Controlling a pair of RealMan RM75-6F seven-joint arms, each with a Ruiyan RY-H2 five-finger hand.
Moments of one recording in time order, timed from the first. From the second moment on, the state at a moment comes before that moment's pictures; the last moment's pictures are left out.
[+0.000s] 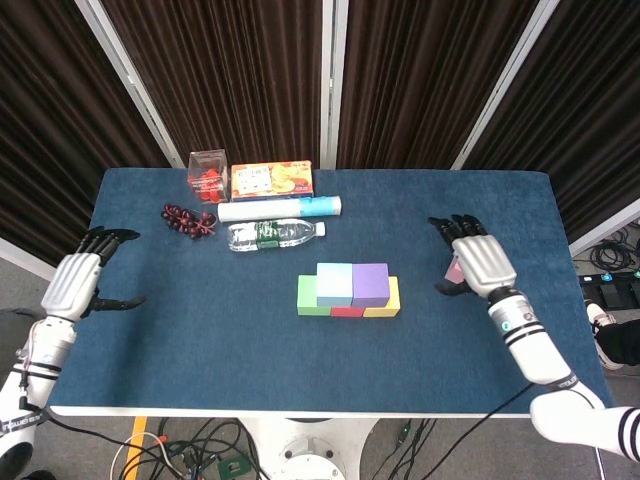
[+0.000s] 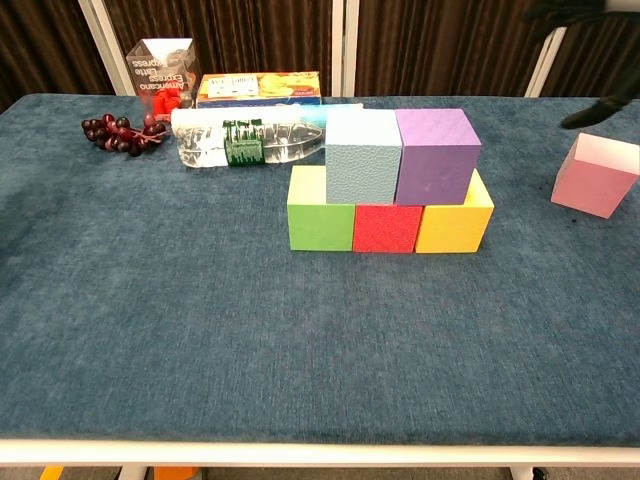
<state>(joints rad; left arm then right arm) -0.39 -1.06 -0.16 -1.70 1.36 1.21 -0.24 0.73 -1.08 0.13 -1.74 -0.99 0.97 -0.20</state>
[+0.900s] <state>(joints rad) -0.39 -1.04 -0.16 -1.75 1.35 1.21 -0.21 0.73 -1.15 0.06 -1.39 -1.02 0.75 -0.25</state>
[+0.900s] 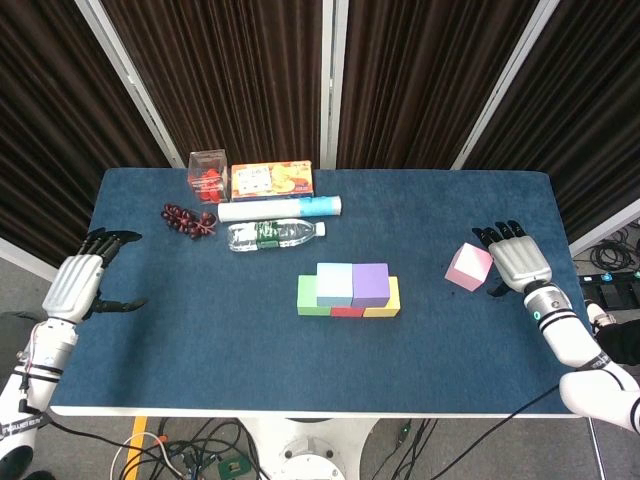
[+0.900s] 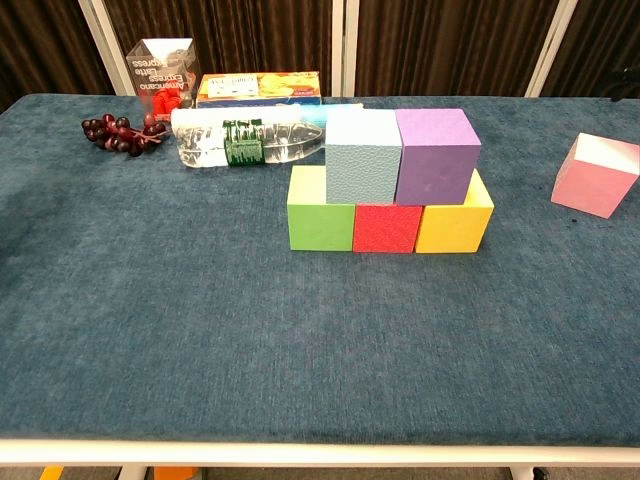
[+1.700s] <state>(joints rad) -0.37 -1.03 -0.16 -1.73 1.37 1.23 -0.27 0.71 -1.39 0.15 -1.19 -0.84 0.78 -0.16</state>
